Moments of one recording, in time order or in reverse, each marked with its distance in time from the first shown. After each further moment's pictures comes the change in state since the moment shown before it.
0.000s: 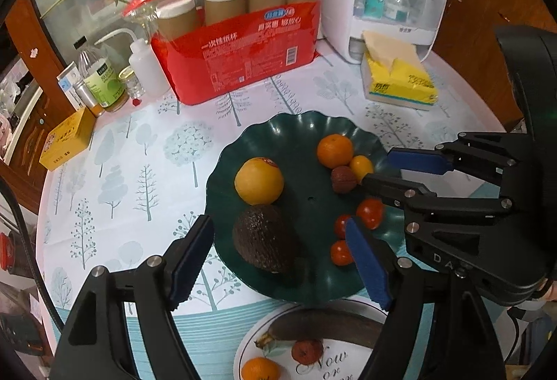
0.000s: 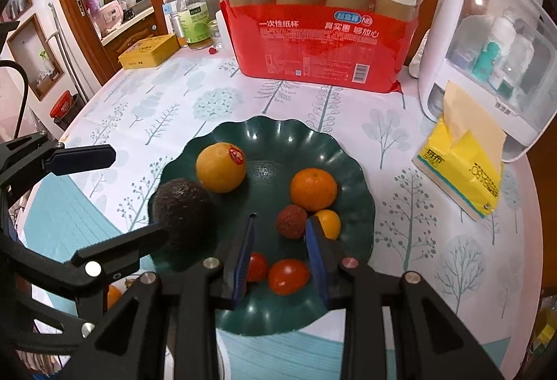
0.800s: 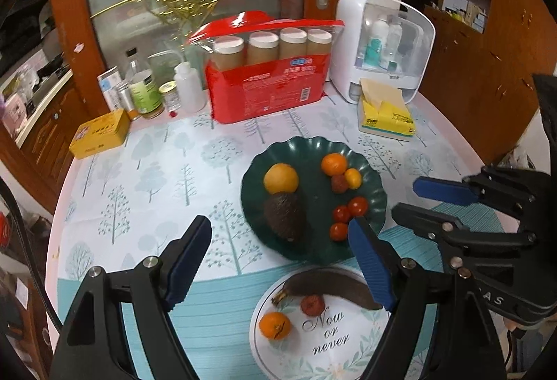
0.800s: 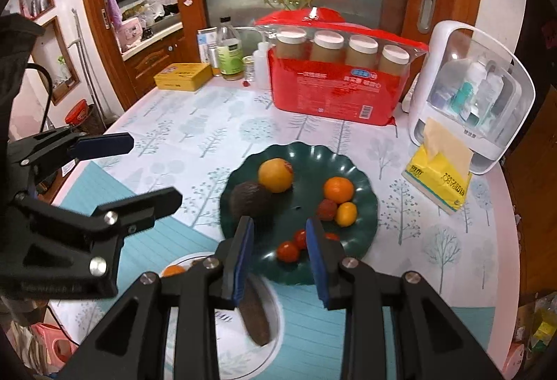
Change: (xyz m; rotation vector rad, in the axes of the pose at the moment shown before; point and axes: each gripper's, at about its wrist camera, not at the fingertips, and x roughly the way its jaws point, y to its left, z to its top) left arm -0.105 0.038 -0.054 -0.090 -0.153 -0.017; right arm -0.109 0.072 -0.031 -0.030 -0.113 -0.009
